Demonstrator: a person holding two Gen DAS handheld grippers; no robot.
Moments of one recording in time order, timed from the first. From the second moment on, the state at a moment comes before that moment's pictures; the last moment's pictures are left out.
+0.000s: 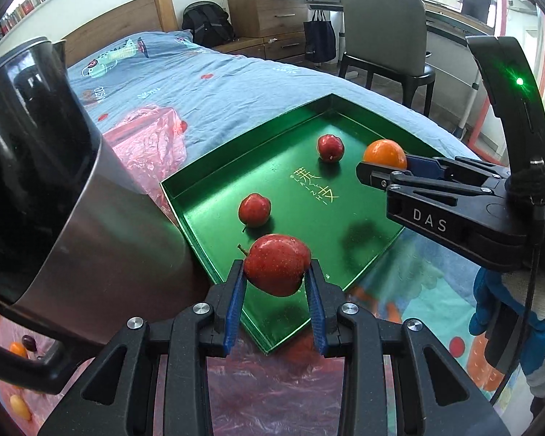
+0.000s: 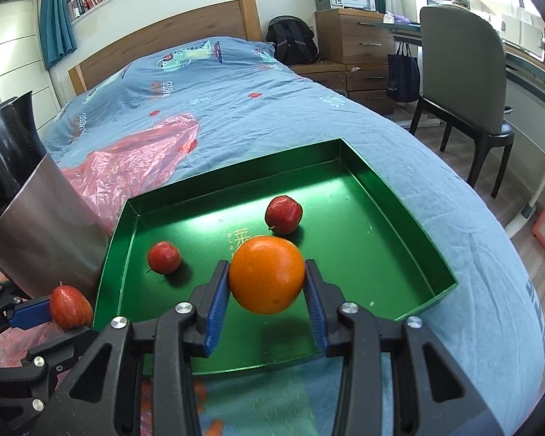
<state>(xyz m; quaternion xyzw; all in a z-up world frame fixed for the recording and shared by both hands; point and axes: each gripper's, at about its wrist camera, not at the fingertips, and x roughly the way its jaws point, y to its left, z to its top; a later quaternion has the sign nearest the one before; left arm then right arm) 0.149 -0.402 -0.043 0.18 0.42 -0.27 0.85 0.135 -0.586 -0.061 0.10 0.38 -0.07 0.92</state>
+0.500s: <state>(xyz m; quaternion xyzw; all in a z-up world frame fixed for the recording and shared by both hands) 0.188 -0.429 -0.085 0.17 0.46 -0.27 0.83 0.175 -0.611 -0.101 0.07 0.41 -0.10 0.90</state>
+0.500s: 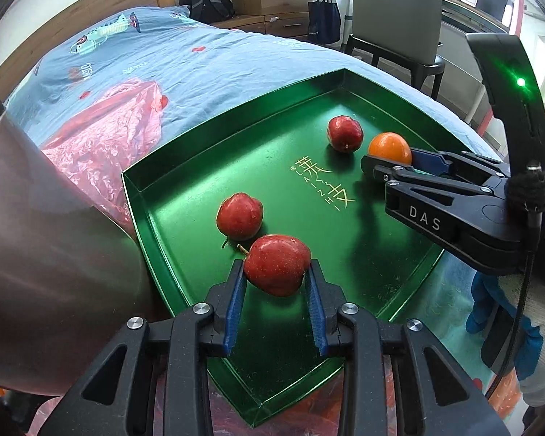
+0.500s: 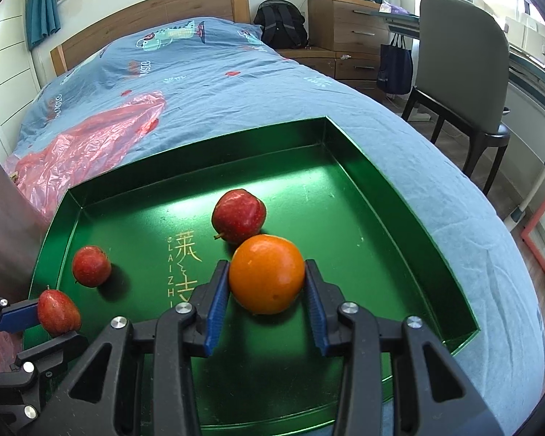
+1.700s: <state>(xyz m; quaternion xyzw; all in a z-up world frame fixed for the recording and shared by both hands) 0.159 -0.415 -0.042 0.16 0.42 -0.28 0.85 0.133 -0.599 -0.059 0.09 0.38 -0.10 0.91</state>
